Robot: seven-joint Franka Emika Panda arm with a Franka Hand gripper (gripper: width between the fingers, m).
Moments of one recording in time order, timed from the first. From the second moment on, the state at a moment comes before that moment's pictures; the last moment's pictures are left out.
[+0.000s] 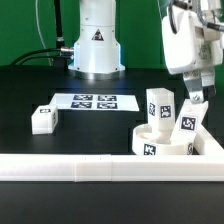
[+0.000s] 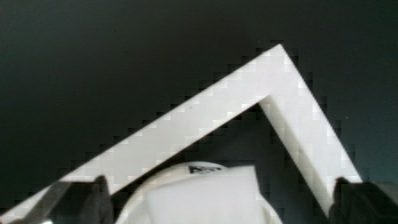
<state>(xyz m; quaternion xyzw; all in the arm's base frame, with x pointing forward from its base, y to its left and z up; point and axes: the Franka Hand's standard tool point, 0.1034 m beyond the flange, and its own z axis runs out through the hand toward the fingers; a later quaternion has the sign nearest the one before) 0.620 0.116 0.114 -0.49 0.85 0.01 0.18</state>
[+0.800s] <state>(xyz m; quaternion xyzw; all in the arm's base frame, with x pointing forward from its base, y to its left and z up) 0.629 0.103 0.140 -0.51 0.84 0.00 0.19</state>
